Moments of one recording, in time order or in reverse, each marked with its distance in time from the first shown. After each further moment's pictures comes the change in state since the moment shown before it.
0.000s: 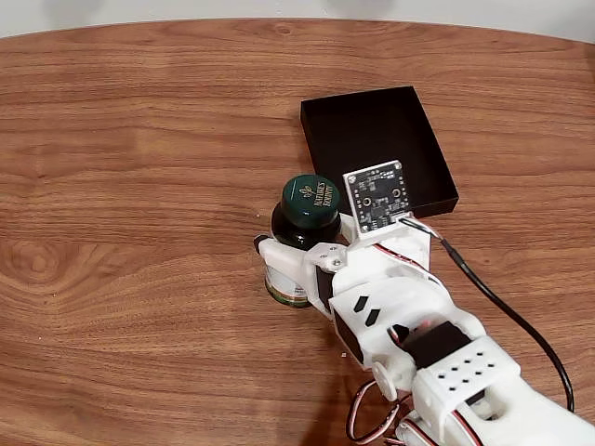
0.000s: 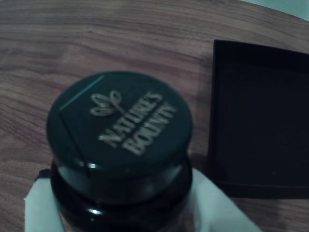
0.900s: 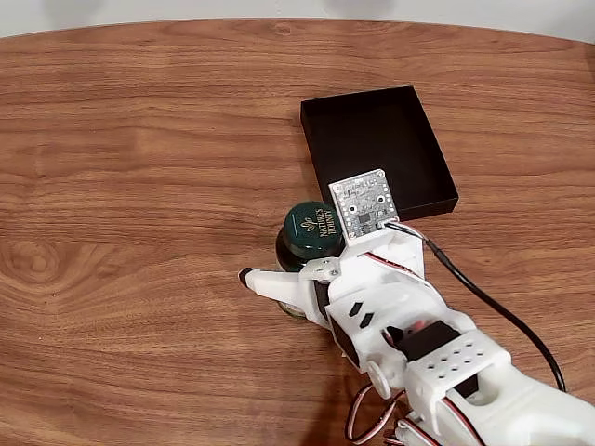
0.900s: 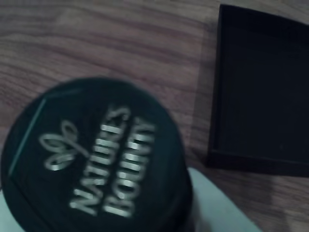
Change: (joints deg) arm -0.5 -11.6 0.0 -5.0 2.0
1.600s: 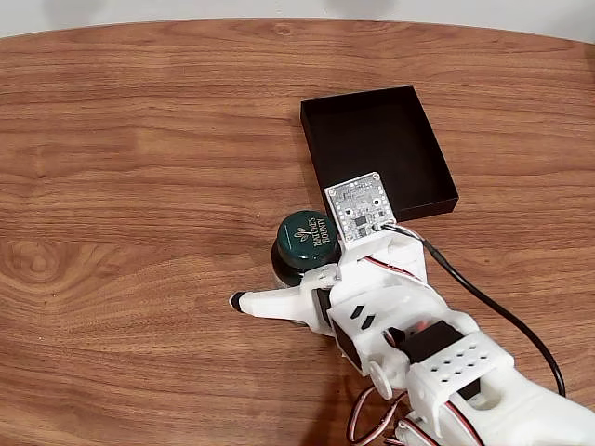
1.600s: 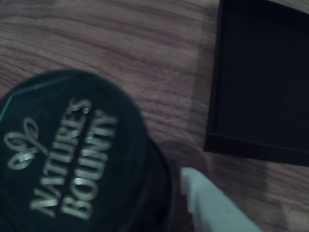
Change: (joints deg) arm 0.1 1.8 0.0 5.4 1.7
